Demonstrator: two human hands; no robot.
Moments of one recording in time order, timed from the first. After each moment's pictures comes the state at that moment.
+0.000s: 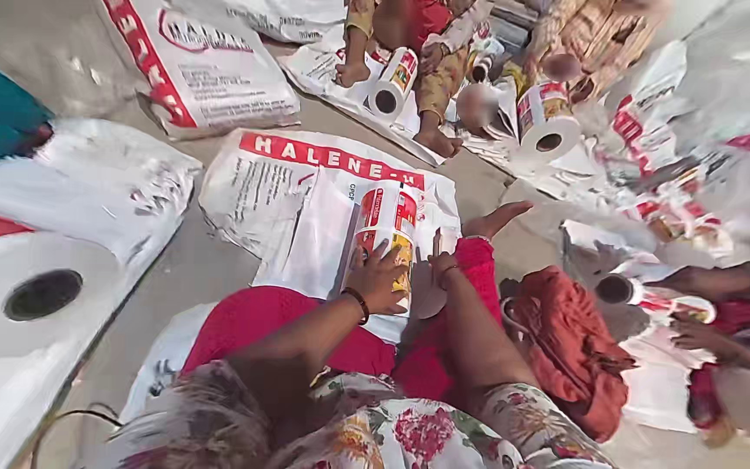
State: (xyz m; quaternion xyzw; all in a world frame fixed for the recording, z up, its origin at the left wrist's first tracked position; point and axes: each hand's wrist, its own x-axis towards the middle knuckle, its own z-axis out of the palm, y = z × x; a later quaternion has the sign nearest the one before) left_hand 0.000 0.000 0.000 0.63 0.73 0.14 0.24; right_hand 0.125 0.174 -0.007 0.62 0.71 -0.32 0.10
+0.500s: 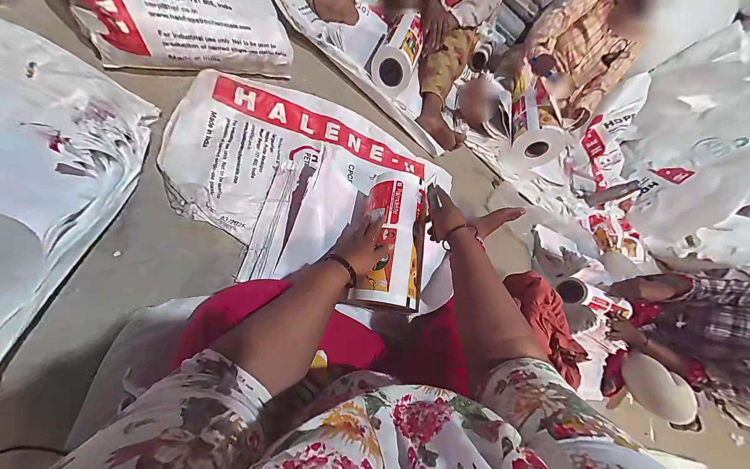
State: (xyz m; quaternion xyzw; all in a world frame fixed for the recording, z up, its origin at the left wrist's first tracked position) left_hand -0.091 0.020 -0.049 0.51 0.74 0.29 0.33; right_hand 0.033 0.197 0.042 0.55 0.77 -0.34 0.00
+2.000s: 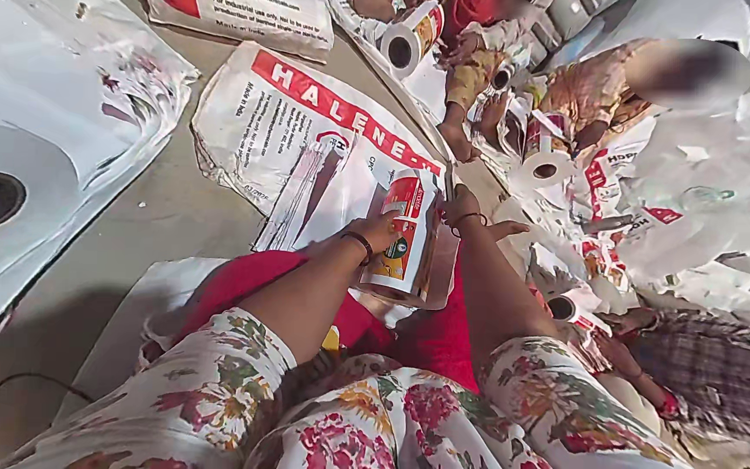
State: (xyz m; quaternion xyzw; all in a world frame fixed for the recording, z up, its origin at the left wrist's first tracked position) left_hand -0.110 0.021 -0.043 0.48 0.72 0.30 0.39; right_hand 0.009 0.219 0.040 0.55 0.82 -0.15 0.01
